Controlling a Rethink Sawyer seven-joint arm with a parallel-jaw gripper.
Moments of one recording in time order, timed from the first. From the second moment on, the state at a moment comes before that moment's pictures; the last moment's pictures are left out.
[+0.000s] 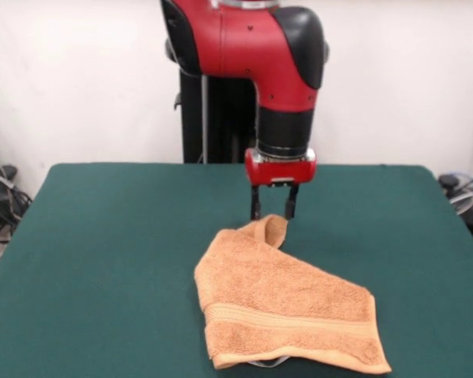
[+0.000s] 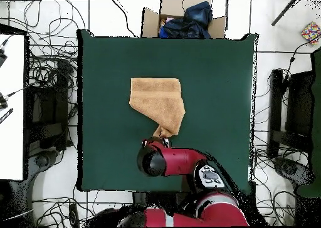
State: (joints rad) arm -0.28 -0.55 0.03 1.99 -0.29 0.01 1.57
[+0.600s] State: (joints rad) arm -0.61 -0.63 0.09 2.10 -0.56 -0.03 1.57
